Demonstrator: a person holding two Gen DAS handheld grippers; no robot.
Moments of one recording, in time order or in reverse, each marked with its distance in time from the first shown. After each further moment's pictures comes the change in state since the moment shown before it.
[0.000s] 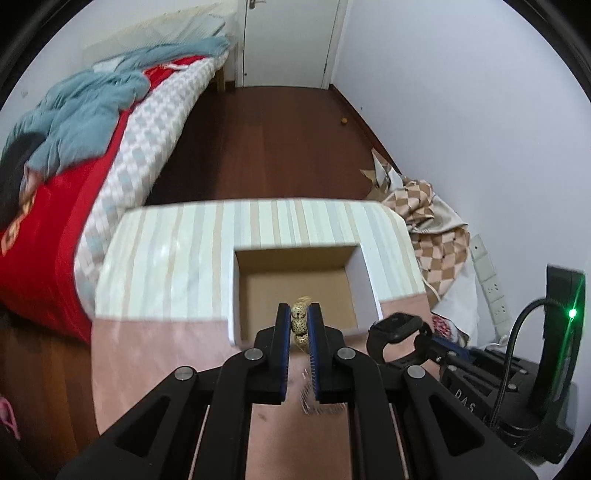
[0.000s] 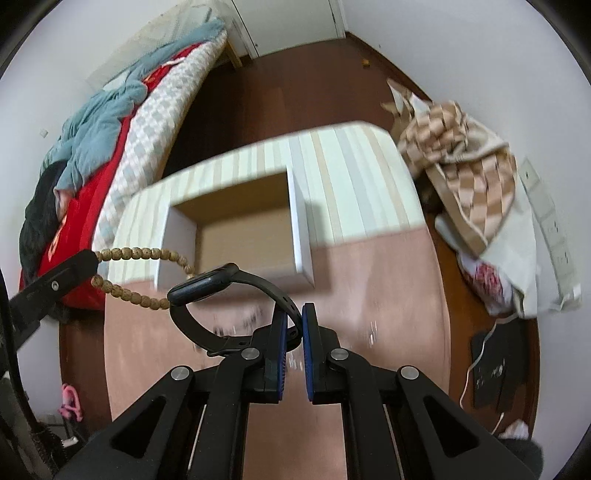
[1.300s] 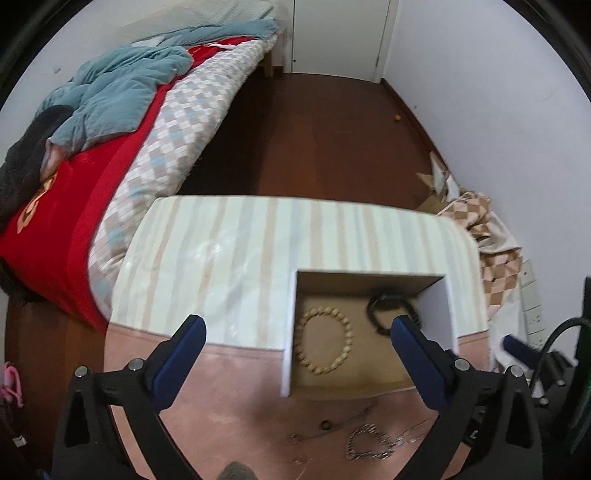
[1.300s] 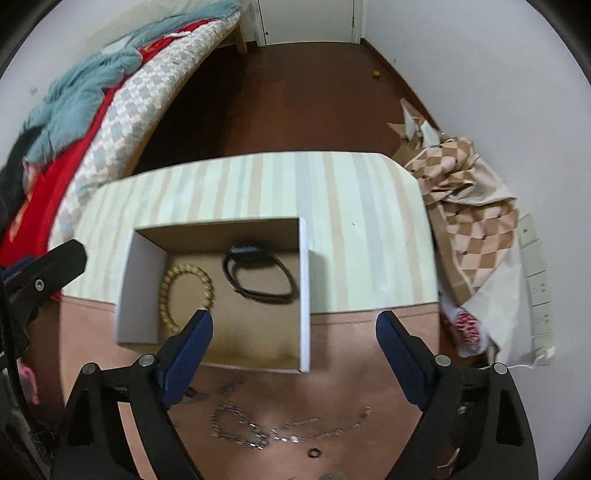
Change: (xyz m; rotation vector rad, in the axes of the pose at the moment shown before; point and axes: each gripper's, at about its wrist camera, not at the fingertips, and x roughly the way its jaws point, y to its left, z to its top) left arm 0.061 0.048 0.013 -0.120 0.052 0.151; right arm 0.064 0.038 0.047 -0.149 0.040 -0.183
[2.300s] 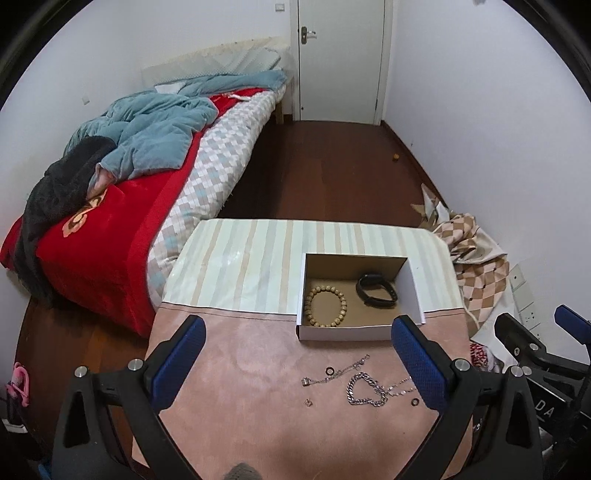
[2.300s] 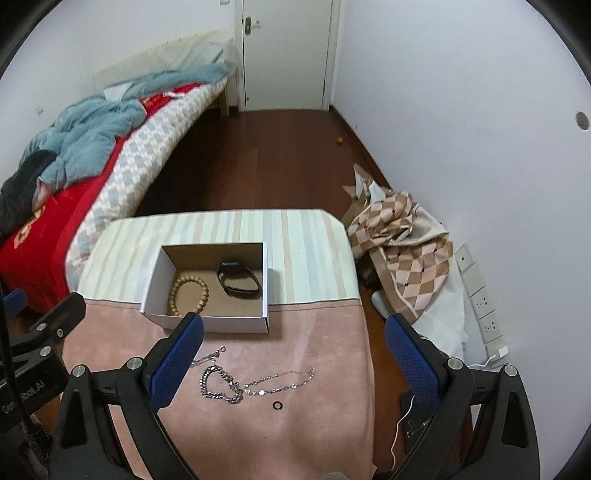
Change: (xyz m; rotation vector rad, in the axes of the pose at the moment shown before) left arm -0.134 -0.005 -0.079 0.012 -0.211 0.044; right arm -0.167 -0.018 -0.080 0.032 -0.298 -0.088
